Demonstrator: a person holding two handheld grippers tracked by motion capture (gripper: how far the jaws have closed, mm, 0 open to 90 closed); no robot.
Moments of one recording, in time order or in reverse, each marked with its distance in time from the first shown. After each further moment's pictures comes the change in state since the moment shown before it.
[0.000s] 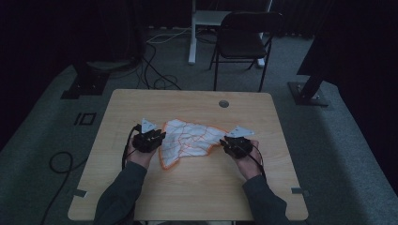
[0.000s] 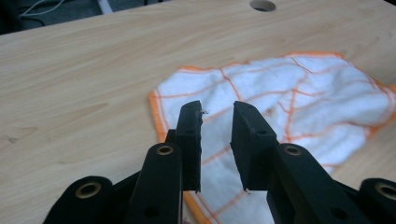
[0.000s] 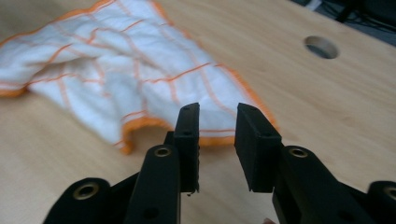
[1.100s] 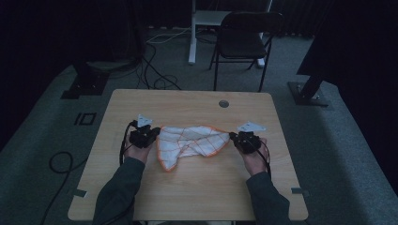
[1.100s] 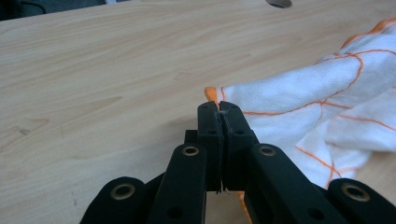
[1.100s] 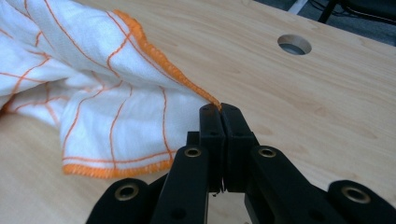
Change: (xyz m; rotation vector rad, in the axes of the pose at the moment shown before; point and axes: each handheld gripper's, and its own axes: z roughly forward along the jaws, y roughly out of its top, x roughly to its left) left arm 0.026 0.008 0.012 0.033 0.021 -0.052; right arm -0.031 0.004 -0.011 -0.030 -0.035 0.115
